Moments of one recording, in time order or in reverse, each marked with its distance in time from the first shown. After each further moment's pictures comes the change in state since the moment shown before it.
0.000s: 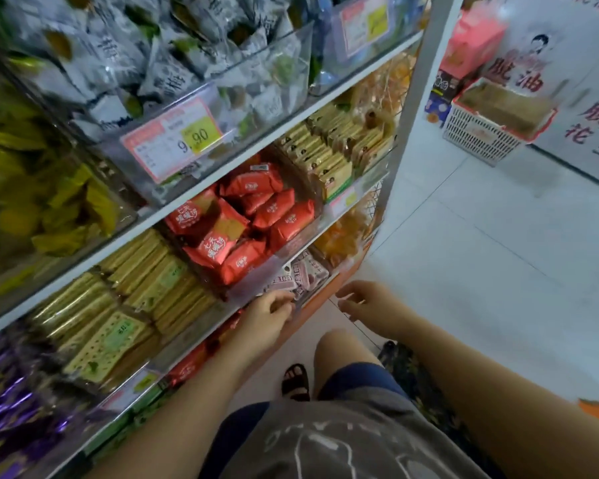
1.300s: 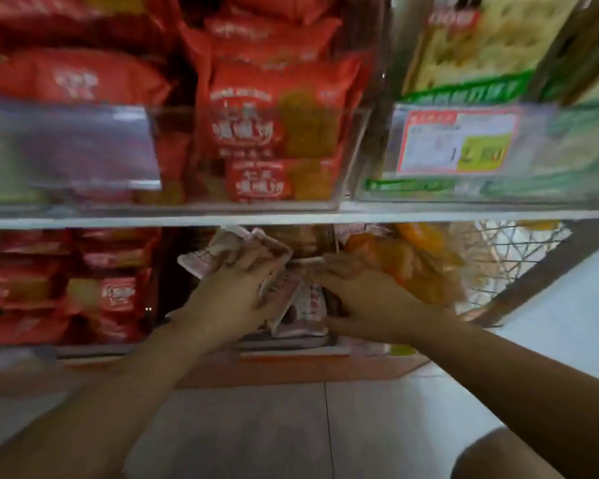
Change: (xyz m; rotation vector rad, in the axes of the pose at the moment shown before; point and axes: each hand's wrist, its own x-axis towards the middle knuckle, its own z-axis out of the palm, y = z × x) left_hand 0.253 -0.123 0.118 0.704 0.655 0.185; right_hand 0.356 0.131 0.000 -1.021 -0.243 -1.205
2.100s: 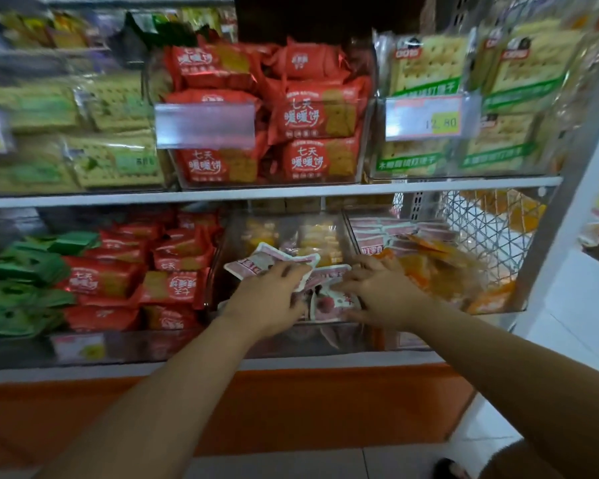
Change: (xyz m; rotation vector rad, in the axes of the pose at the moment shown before) left_hand -0.046 0.005 0.016 0.256 0.145 -0.013; right_hand -0.012 -0.037 0.035 -0.372 0.122 0.140
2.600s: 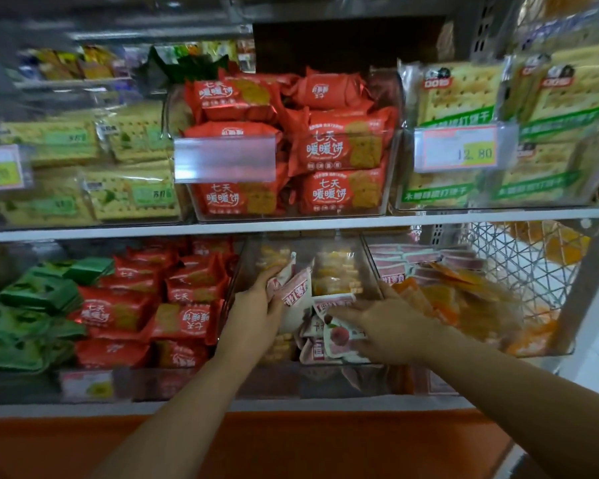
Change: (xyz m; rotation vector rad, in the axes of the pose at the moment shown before) left_hand 0.001 -0.031 -0.003 -0.624 0.351 -0.309; right_hand 0.030 -0.010 -0.007 -0.014 -0.034 -0.085
